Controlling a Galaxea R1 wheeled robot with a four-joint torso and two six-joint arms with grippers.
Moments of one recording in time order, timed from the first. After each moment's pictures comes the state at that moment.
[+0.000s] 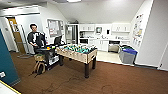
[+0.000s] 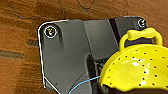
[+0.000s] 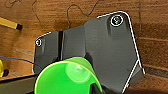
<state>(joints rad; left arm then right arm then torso) 1.45 2.99 -2.68 0.05 0.08 0.00 -1.58 2.91 -2.74 -1.09 0.29 1.18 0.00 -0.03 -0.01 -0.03</state>
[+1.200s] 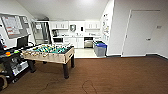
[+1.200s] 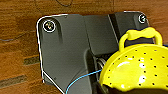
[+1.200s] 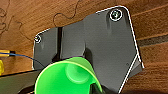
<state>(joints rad) 1.45 2.99 -2.68 0.05 0.08 0.00 -1.58 2.91 -2.74 -1.09 0.29 1.18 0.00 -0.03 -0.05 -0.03</state>
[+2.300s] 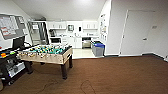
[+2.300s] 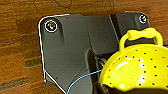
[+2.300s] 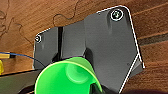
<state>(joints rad) 1.46 2.98 -2.66 0.05 0.07 0.00 -1.58 2.91 -2.74 -1.09 0.29 1.18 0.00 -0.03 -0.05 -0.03</state>
